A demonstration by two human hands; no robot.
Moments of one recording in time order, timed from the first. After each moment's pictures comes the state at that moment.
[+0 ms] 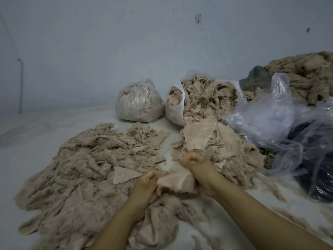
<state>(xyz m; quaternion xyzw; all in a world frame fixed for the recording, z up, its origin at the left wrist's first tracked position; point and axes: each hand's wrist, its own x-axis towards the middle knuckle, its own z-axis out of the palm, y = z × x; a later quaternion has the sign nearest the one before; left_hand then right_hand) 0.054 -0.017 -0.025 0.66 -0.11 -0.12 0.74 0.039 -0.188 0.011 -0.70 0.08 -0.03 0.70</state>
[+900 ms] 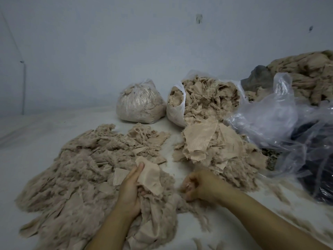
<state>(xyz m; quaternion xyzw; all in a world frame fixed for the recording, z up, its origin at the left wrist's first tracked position) 0.068 -0.005 -0.024 0.46 0.02 -0.10 0.88 0.024 -0.205 0.005 -0.91 -0.01 0.10 0.41</state>
